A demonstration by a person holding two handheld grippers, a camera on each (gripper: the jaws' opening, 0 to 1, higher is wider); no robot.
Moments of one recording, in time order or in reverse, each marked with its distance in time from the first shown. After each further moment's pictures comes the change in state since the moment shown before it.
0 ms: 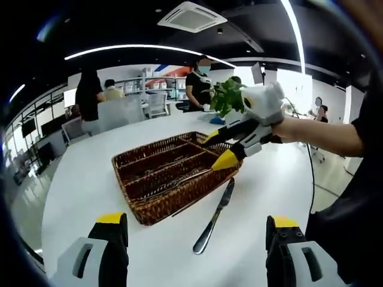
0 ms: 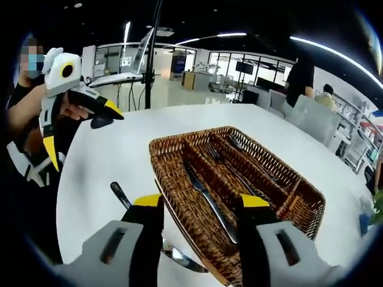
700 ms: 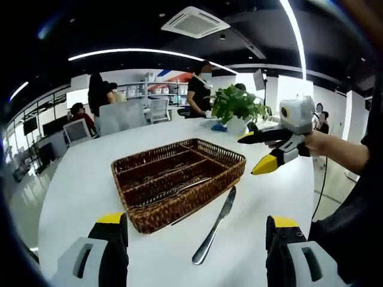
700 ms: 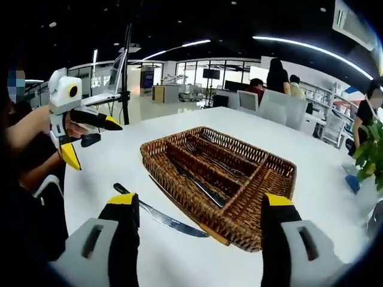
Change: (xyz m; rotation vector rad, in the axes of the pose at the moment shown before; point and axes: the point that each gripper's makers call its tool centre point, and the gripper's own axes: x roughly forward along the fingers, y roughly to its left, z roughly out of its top) left arm 0.010 0.002 0.010 -0.016 -0.052 0.003; right arm -0.070 -0.010 -0.027 0.170 -0.066 -0.173
